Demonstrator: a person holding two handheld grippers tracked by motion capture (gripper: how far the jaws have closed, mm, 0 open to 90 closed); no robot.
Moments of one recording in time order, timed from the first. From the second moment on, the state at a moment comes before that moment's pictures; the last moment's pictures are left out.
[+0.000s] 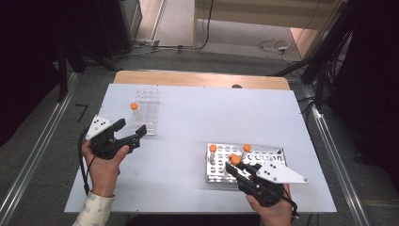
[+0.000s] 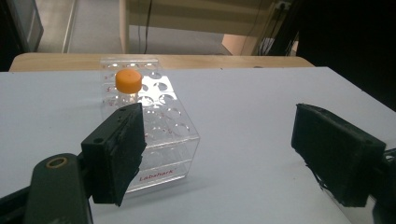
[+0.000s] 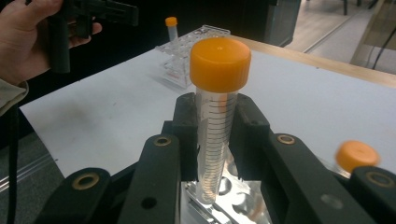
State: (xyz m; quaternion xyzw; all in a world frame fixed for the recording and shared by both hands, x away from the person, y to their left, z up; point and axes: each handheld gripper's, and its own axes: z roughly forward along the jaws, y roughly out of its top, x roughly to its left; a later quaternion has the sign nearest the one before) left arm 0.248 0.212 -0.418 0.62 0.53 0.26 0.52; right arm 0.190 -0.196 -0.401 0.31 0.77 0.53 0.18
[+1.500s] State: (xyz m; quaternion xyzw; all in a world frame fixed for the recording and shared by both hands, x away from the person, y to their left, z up) left arm 0.223 0.151 -0.400 0.68 0.42 0.22 0.55; right arm 0.232 -0.070 -0.436 0.26 0.82 0.49 0.14
